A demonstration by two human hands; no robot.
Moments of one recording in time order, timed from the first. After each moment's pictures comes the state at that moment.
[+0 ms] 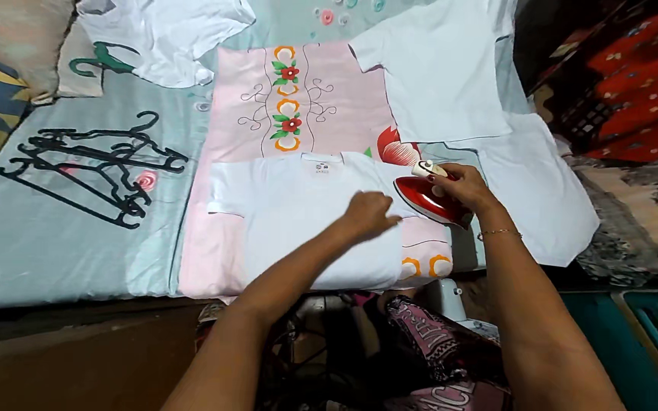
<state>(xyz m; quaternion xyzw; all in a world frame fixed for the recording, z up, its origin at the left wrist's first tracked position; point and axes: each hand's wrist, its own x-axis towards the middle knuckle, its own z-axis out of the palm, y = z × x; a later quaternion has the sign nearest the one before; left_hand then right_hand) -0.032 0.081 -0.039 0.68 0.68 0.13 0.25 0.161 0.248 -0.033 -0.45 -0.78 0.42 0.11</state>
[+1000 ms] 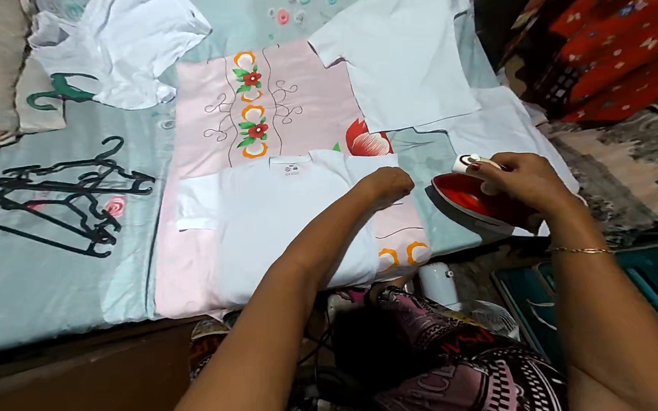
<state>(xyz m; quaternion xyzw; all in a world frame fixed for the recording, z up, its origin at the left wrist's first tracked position) 0.017 0.202 -0.060 0.86 0.46 -0.02 0.22 0.274 0.246 0.030 -0.55 -0.80 0.26 0.07</state>
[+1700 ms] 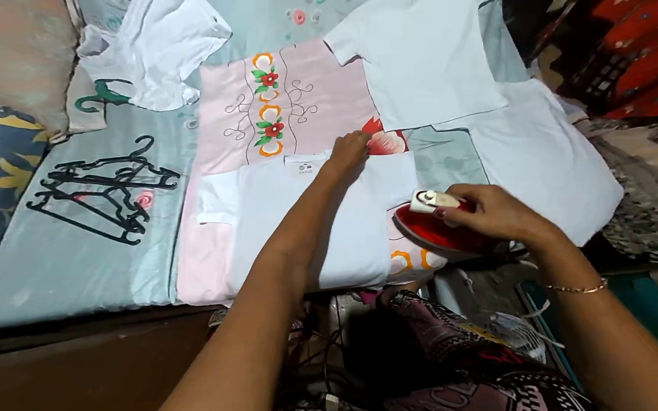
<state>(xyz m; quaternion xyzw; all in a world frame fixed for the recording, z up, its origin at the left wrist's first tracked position) -0.085 0.203 -0.054 0.68 0.70 0.12 0.18 0.226 0.189 0.035 -0.37 -0.84 0.39 -0.02</state>
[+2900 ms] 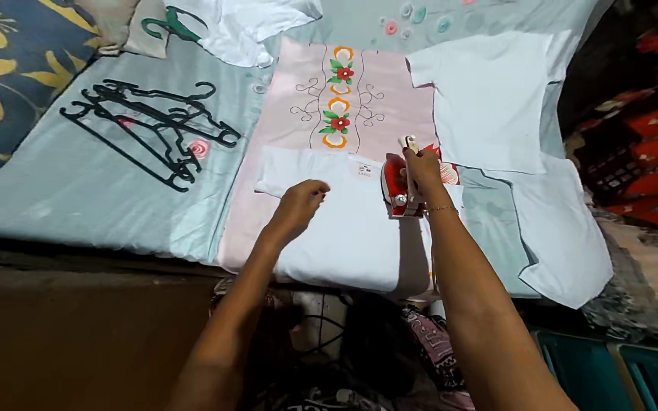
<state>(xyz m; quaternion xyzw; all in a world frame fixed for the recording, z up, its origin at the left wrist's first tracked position) -0.181 -0.077 -0.028 0.51 0.74 0.39 0.19 -0.034 0.192 -0.013 -0.55 -0.72 0.41 0.11</state>
